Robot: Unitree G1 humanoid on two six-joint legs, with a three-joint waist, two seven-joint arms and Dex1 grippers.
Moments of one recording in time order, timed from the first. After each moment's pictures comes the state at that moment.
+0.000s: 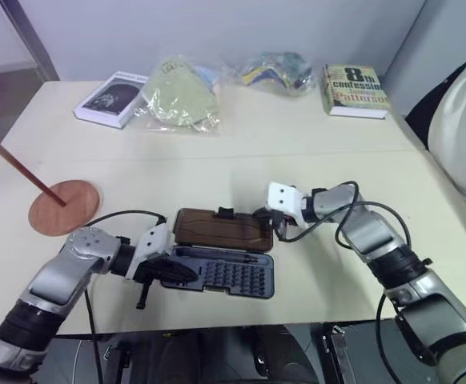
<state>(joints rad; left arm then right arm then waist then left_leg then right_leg) -0.21 0.81 -0.19 -0.14 -0.36 0.36 -1.35 -0.62 -0.61 0.41 0.06 -0.05 0.31 0.99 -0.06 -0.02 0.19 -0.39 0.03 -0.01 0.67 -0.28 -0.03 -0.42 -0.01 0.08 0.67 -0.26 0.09</state>
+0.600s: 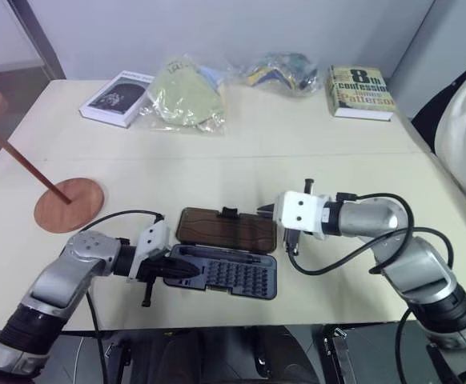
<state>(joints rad) -0.18 0.79 -0.17 -0.17 -0.38 0.39 -1.28 -0.45 -0.70 0.28 -0.47 -0.05 0.52 0.91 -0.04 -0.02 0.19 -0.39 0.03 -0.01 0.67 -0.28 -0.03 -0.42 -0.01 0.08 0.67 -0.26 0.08</state>
